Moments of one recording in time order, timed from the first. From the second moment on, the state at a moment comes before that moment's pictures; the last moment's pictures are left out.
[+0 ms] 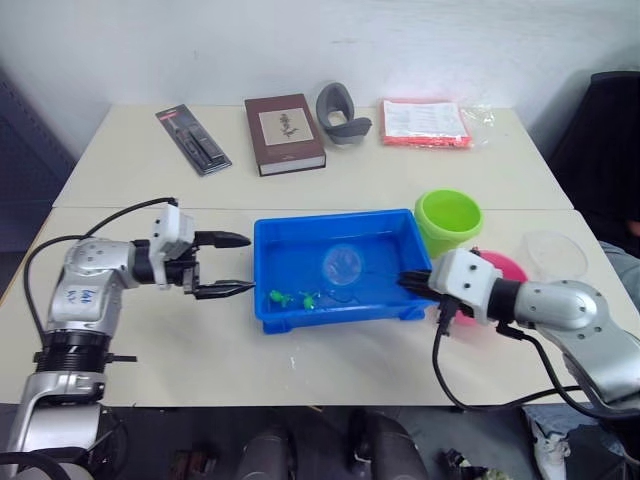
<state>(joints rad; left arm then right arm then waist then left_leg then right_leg) -0.53 0.77 0.06 0.33 -0.42 0.11 -1.41 -0.28 -0.92 0.16 -0.49 0.23 0.43 0.81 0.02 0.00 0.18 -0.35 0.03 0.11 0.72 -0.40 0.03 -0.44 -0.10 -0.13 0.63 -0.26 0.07</state>
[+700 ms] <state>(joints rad) -0.47 0.78 0.06 0.30 -0.41 0.10 -1.42 -0.51 -0.78 0.30 -0.31 0.21 0.49 1.08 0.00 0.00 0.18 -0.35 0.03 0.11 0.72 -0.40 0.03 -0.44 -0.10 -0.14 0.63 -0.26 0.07</state>
